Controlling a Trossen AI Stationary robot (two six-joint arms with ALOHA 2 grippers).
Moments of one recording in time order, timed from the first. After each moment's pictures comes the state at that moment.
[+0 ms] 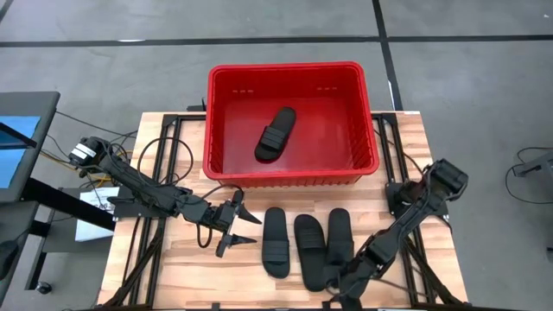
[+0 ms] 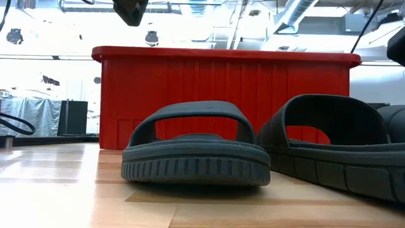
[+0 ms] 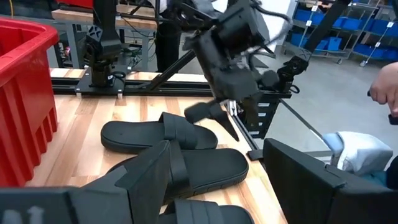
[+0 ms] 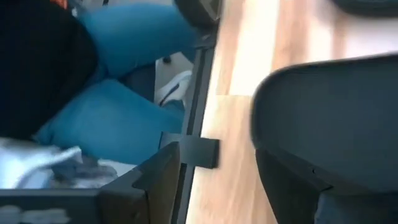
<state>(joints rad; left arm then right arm) -0.44 1.28 0.65 0.49 -0.17 -0.18 0.82 1.76 0.99 -0.08 0.02 0.68</state>
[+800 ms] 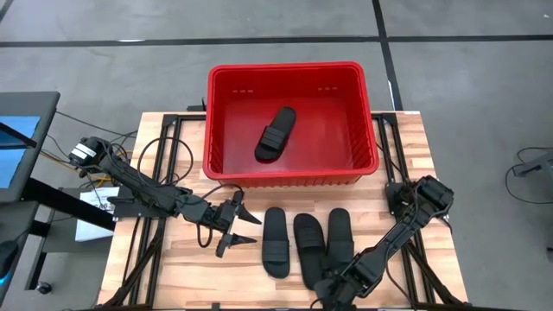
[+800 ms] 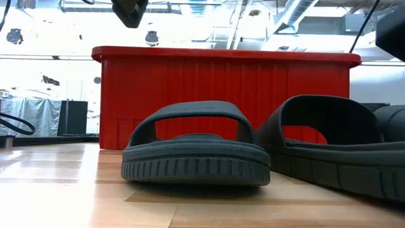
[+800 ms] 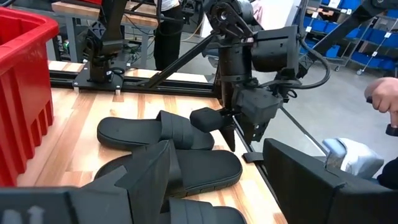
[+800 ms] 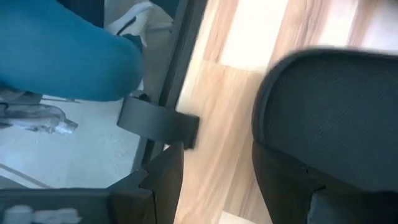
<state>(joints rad) -0.44 1.28 0.65 0.49 -0.17 -0.23 0.82 1.95 1.32 -0.53 0.00 0.50</state>
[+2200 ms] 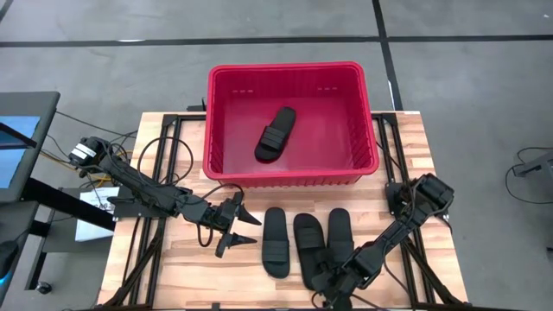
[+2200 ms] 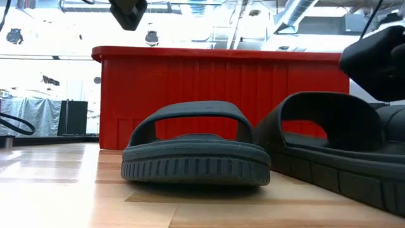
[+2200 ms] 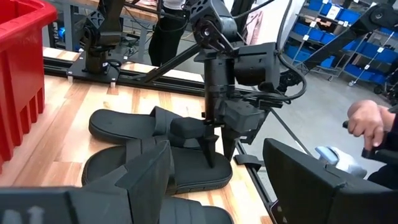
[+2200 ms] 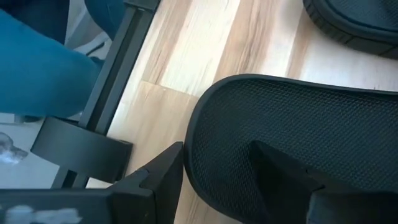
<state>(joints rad) -0.44 1.28 0.65 0.49 -0.16 -0.31 0.79 1.94 1.14 -0.28 0.18 0.39</state>
